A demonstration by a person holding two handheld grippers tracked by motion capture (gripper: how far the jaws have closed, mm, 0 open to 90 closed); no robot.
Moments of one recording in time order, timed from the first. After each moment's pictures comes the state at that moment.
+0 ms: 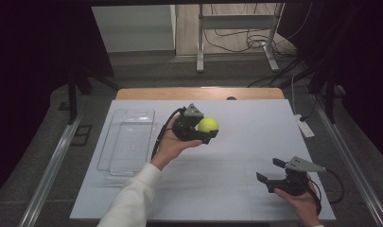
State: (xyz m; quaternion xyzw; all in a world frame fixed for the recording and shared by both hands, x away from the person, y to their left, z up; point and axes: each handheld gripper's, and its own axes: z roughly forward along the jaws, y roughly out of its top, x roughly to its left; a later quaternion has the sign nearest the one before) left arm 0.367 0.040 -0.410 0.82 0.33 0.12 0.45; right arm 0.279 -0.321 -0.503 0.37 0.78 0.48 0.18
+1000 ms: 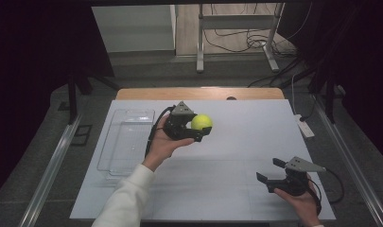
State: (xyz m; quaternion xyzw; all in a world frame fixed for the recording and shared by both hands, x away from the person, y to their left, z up) left arm 0.359 0.063 -0.400 0.81 0.33 0.12 0.47; right arm 0.279 -0.321 -0.503 0.37 0.78 0.48 0.18
